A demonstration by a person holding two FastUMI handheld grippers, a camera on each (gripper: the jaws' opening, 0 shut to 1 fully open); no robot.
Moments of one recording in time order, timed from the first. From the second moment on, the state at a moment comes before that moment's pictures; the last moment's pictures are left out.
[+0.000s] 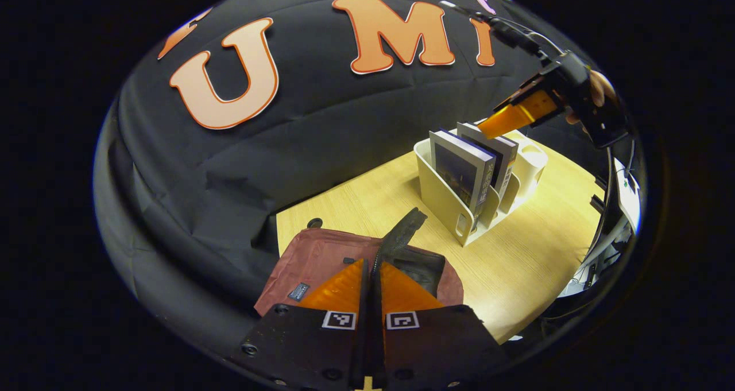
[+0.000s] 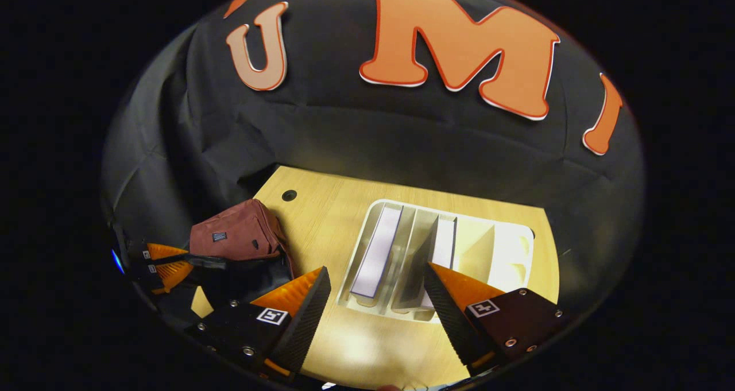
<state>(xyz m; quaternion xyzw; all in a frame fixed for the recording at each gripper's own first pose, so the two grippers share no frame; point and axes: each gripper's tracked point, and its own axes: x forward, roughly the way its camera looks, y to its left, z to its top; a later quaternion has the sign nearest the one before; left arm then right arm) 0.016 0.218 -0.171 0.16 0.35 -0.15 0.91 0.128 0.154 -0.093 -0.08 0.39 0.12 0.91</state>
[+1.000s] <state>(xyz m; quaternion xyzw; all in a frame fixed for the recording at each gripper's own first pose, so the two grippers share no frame) 0.034 0.237 -0.171 0.16 0.35 -0.20 0.90 0.183 0.171 -0.183 -0.07 0.61 0.04 0.79</state>
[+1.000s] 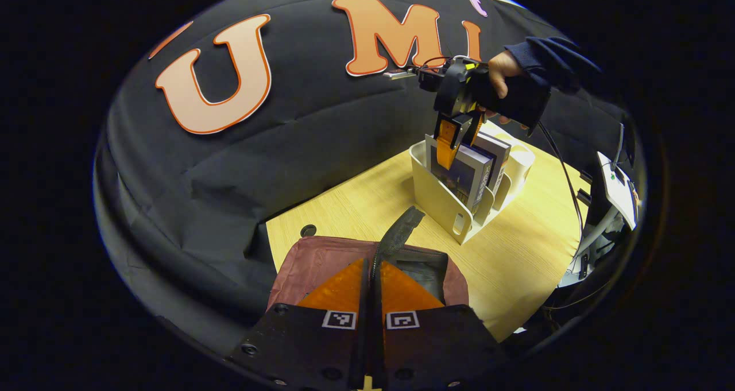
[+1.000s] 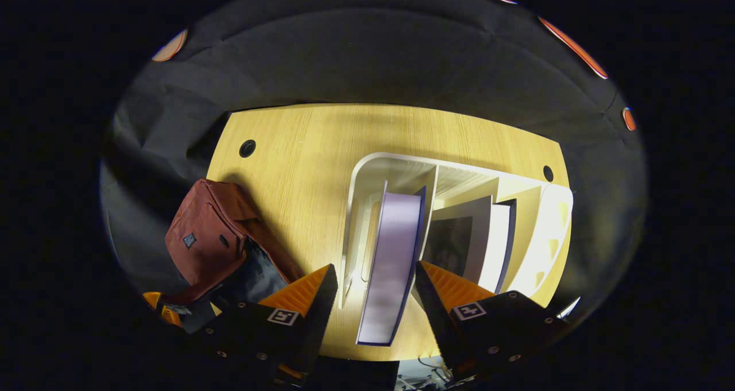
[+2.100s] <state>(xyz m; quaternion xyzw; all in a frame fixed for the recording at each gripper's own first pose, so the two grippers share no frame) 0.024 0.231 -0.177 0.15 0.36 -0.20 0.90 0.162 0.151 -0.158 -0.04 0.62 0.01 0.78</state>
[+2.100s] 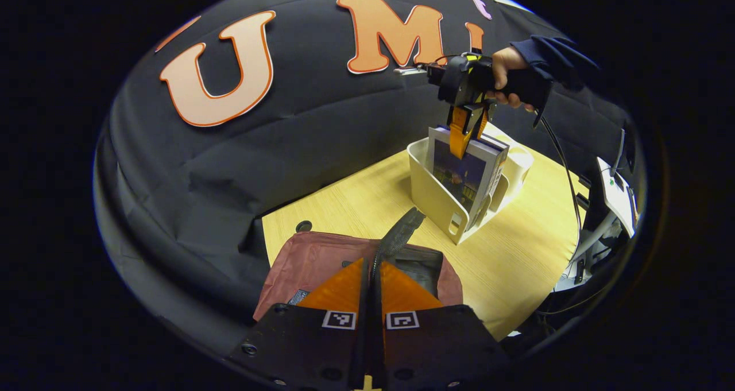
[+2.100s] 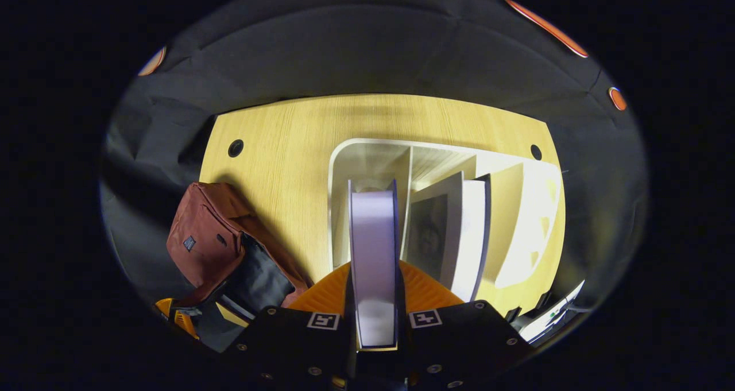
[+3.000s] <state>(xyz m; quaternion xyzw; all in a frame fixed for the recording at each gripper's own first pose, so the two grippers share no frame) 0.026 0.224 -0.177 0.16 0.36 -0.21 0.89 0.082 0.127 -0.030 0.08 0.54 0.09 0.83</state>
